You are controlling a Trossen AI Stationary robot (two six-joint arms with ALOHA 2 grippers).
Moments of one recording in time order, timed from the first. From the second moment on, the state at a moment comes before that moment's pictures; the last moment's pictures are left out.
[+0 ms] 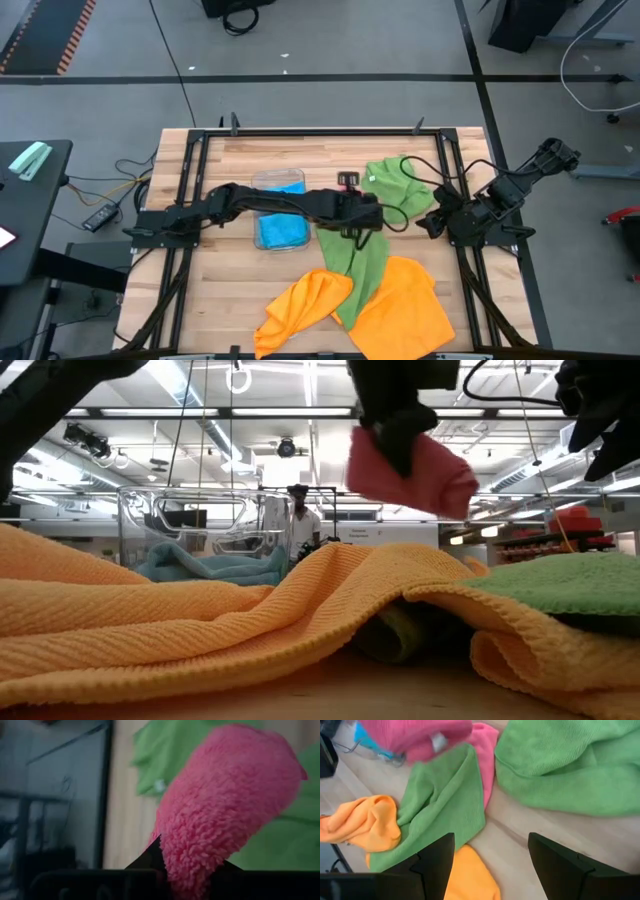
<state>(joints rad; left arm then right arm) -0.12 2.36 2.36 -1.08 -0.69 0.10 0.57 0.69 0.73 -1.12 0.44 1.51</state>
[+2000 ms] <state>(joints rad) -0.24 2.02 1.70 -1.42 -0.62 -0.58 0.57 0.69 0.73 -1.11 0.46 1.49</state>
